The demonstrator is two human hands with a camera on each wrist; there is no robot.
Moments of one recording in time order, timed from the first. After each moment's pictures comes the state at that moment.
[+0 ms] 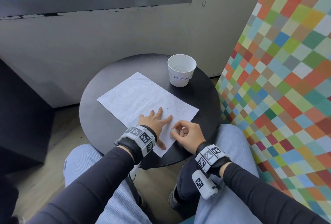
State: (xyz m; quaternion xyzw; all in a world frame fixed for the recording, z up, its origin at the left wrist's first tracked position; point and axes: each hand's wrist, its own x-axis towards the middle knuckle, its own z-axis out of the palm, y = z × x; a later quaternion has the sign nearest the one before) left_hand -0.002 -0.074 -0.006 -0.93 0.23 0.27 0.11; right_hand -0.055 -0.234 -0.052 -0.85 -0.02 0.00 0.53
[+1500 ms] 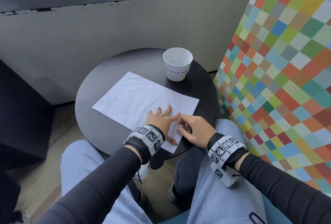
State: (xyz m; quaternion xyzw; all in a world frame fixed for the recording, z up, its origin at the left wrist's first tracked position) left_hand -0.014 -0.109 -0.014 -0.93 0.26 0.24 0.09; right_hand -0.056 -0.277 -0.029 -0.93 -0.20 0.02 0.30
